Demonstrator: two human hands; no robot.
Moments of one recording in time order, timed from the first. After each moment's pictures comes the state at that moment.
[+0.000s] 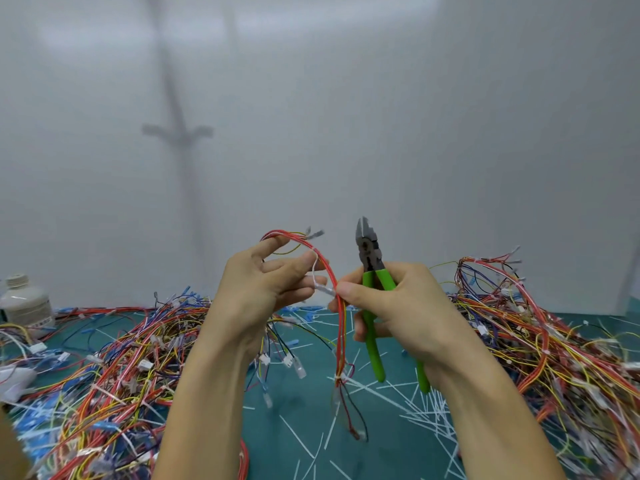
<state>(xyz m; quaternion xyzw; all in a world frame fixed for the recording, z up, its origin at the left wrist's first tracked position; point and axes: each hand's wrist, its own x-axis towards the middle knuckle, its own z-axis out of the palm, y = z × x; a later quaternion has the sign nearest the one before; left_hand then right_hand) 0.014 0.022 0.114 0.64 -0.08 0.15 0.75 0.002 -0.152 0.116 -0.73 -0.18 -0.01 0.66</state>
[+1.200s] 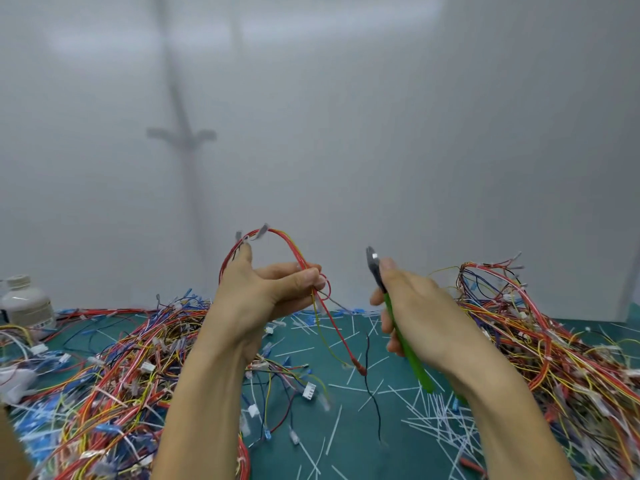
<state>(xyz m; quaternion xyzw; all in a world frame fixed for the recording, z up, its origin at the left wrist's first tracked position) 0.010 0.025 0.116 0.62 -0.06 0.14 0.77 0.011 -0.164 0.111 -0.86 -0.11 -0.07 0.48</state>
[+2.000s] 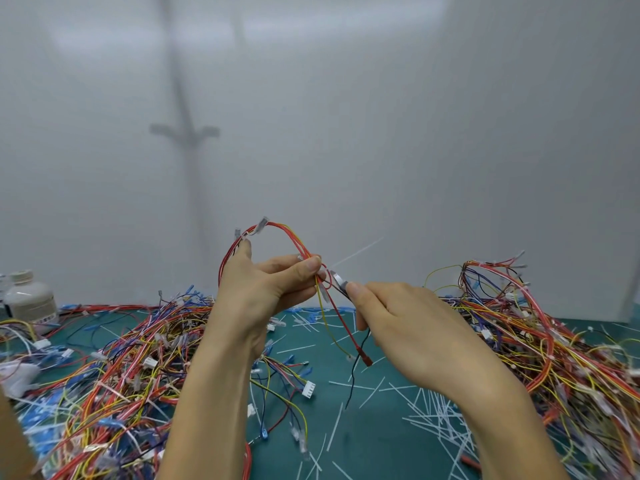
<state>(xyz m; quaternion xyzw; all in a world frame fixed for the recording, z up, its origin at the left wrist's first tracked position) 0.012 0.020 0.118 0.58 -0.06 0.17 0.80 -0.009 -0.154 0.116 -0.94 -0.18 -0.12 0.28</state>
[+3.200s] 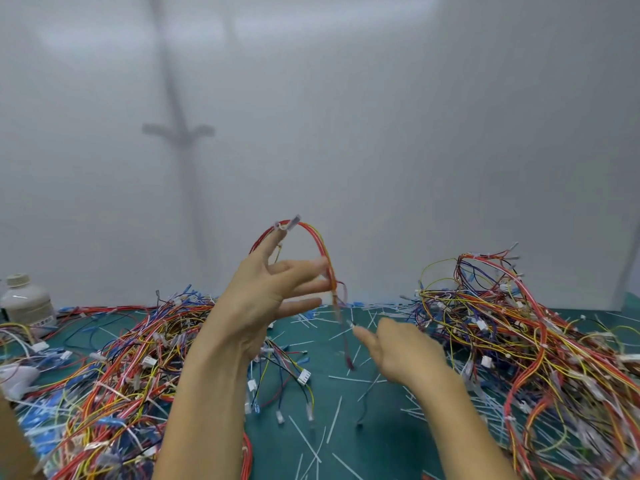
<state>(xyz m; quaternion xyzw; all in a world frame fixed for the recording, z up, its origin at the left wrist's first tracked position) 0.009 0.023 0.112 0.65 -0.09 0.10 0.75 0.057 -0.153 0.038 -0.99 -0.05 0.01 0.15</state>
